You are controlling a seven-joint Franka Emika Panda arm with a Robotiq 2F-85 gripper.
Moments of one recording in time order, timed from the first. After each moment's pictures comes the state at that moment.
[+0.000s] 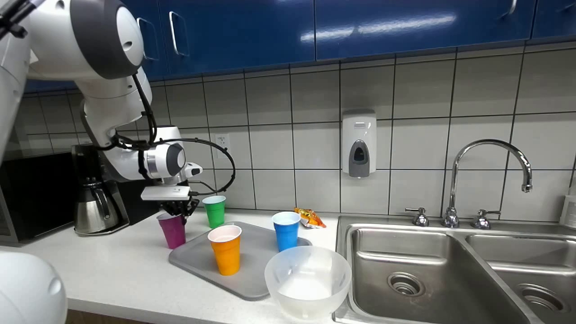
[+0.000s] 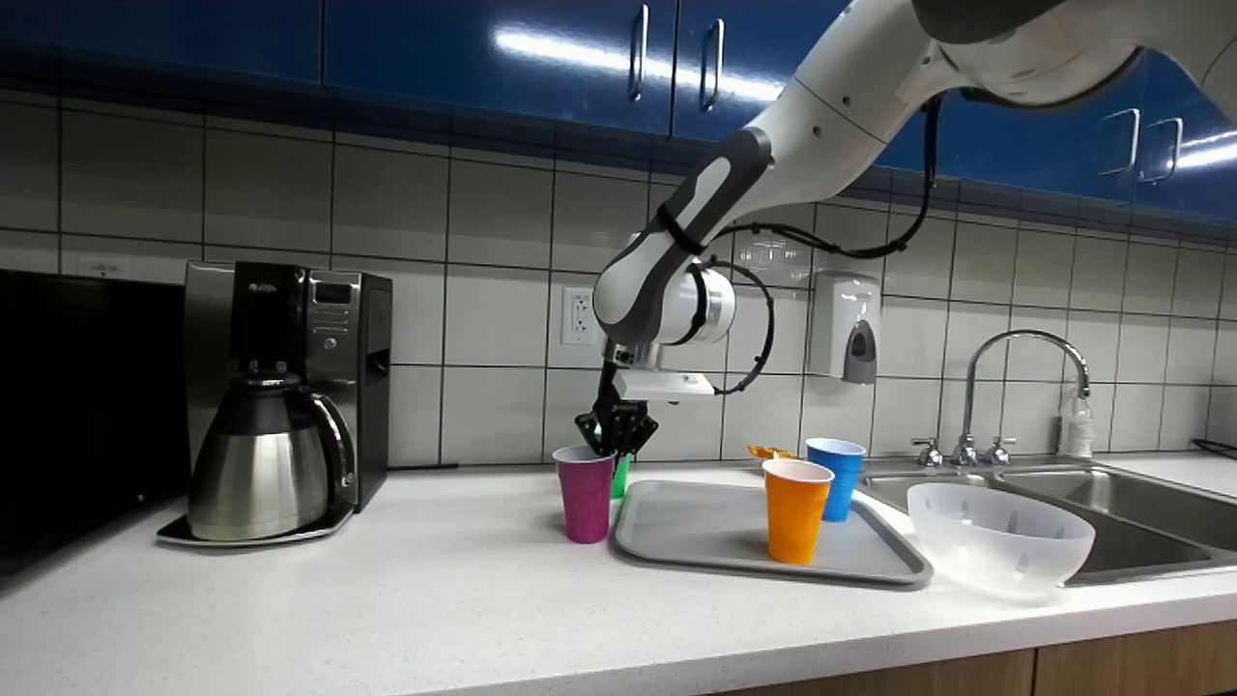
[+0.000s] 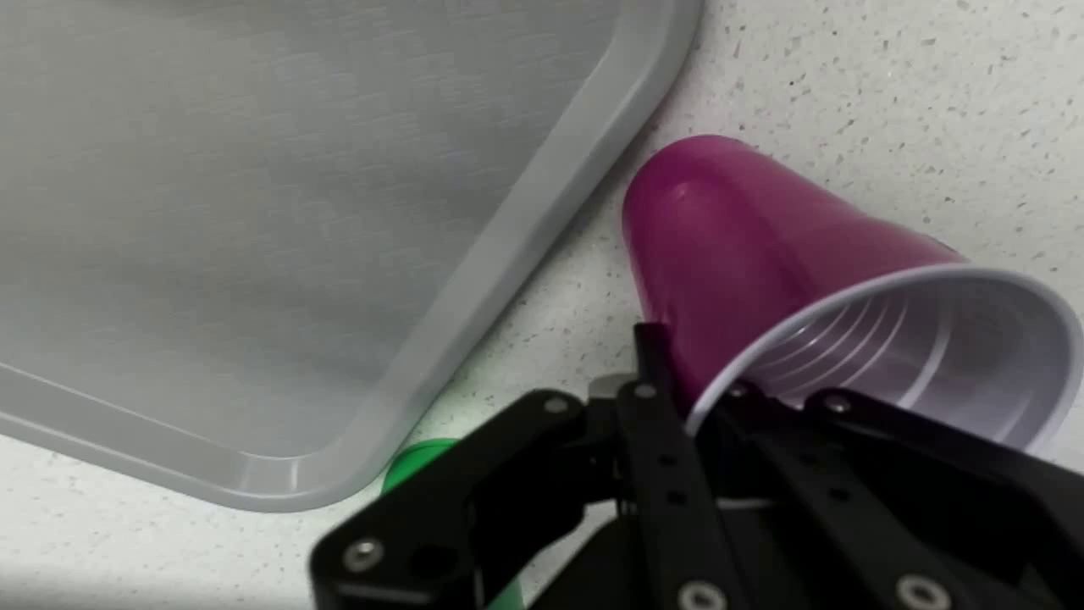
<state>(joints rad) 0.28 0.53 0.09 -1.85 -0.06 2.60 0.09</state>
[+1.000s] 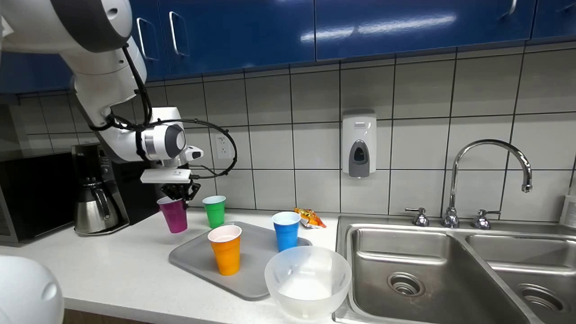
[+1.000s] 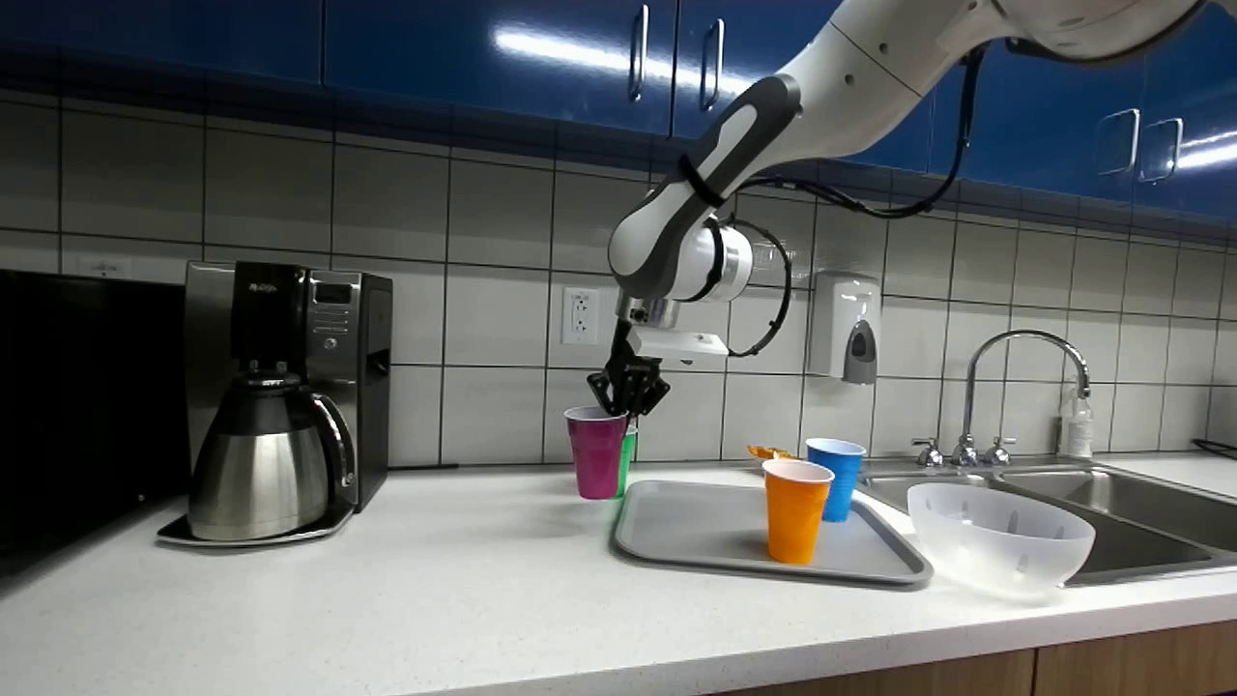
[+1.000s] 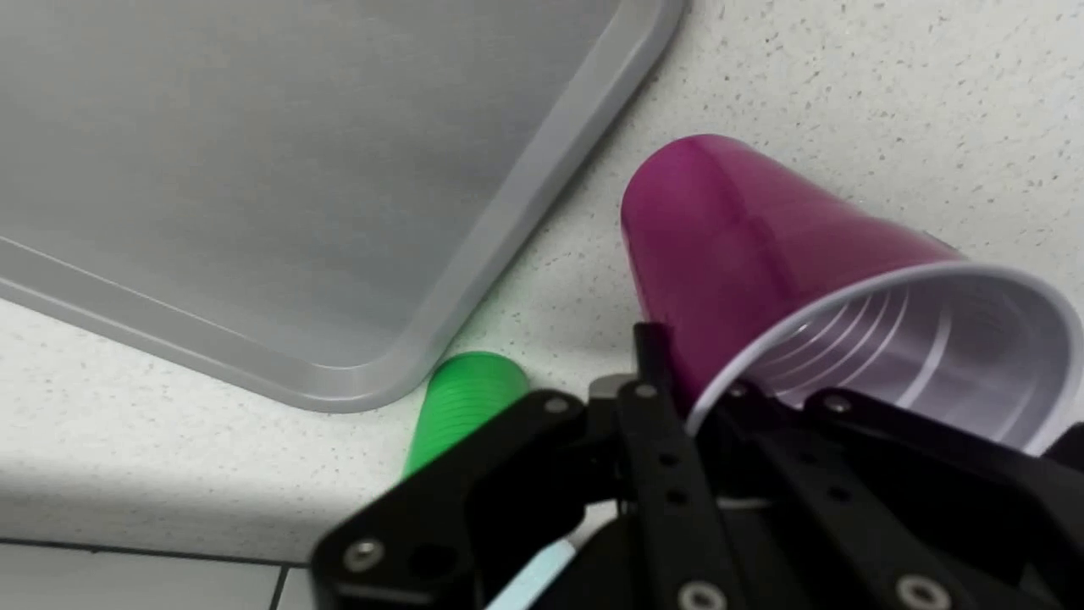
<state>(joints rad) 0.24 0.40 0.12 -1.90 -0.04 2.56 0.07</state>
